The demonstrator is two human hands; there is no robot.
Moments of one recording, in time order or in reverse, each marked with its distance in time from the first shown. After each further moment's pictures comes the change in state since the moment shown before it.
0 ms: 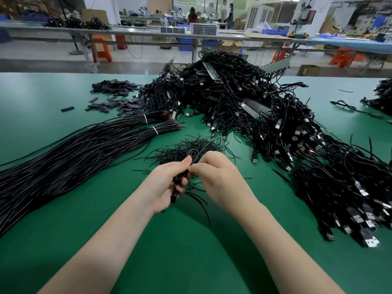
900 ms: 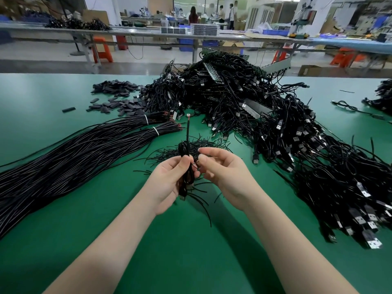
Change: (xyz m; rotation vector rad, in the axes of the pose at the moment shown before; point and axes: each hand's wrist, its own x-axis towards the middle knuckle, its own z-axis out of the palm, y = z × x) left_hand -0.001 -0.007 0.001 -0.134 -0.105 0.264; right_hand 0.010 -0.004 -0.013 1.158 -0.019 0.991
